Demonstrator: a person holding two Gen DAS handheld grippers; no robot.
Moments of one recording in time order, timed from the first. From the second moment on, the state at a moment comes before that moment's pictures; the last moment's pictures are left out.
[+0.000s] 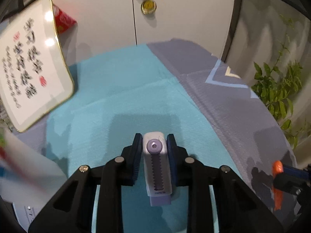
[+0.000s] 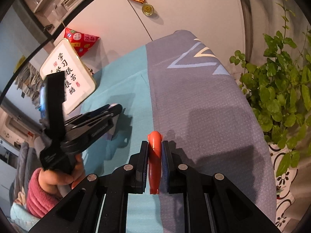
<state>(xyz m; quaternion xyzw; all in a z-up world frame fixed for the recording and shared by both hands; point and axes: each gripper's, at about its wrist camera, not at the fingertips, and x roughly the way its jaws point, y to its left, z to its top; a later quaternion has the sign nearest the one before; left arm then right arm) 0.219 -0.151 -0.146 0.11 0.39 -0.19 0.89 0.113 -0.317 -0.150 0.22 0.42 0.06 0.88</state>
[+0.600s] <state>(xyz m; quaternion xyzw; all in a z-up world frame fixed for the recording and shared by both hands) 0.125 -0.082 -0.081 0.06 0.29 -0.23 0.93 0.104 -0.272 -0.124 0.18 0.41 0.05 0.89</state>
